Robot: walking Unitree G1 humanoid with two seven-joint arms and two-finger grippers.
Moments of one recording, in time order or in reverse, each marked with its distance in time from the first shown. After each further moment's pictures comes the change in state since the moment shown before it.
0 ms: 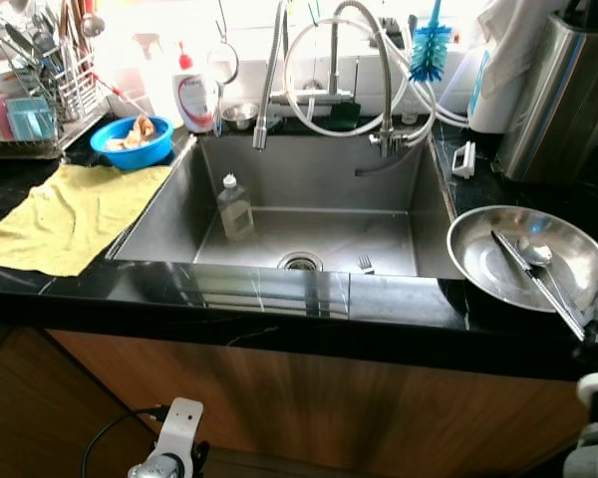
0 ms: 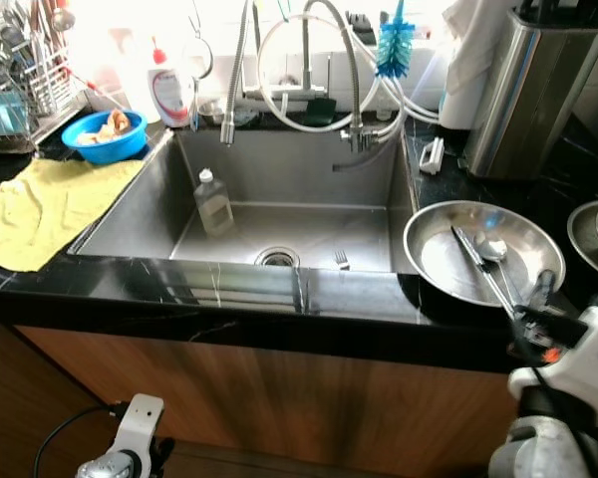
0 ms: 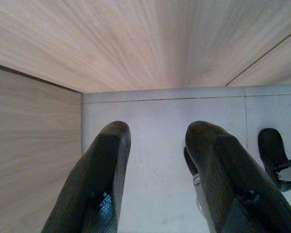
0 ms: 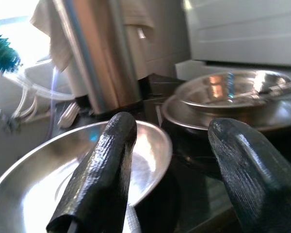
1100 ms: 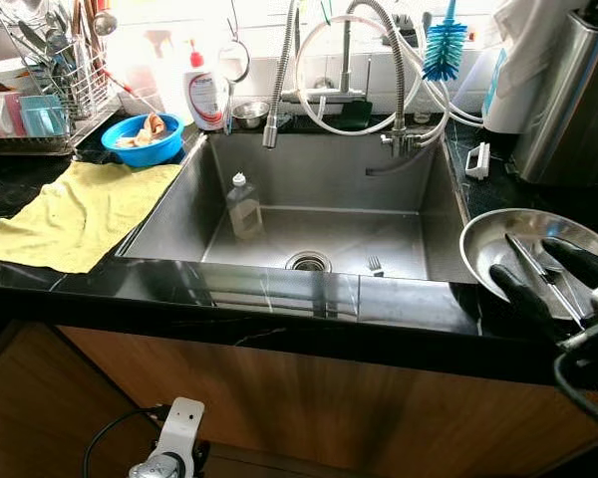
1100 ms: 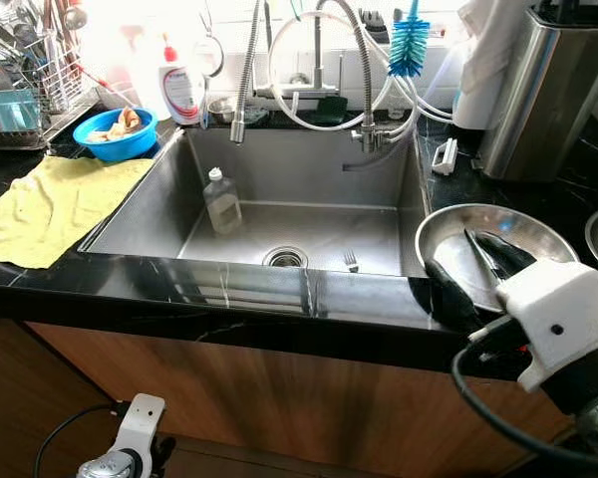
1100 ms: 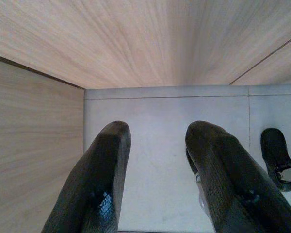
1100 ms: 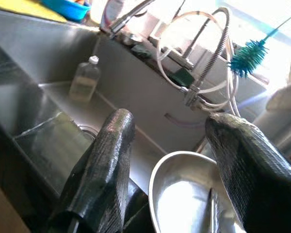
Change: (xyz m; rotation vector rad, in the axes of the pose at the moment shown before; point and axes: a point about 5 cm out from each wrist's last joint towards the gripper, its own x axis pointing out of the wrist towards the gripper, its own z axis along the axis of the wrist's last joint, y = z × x) left arm 0.000 -0.001 0.001 0.004 -0.002 -0.005; right arm -0.001 0.026 0.056 -0.683 -0.025 1.026
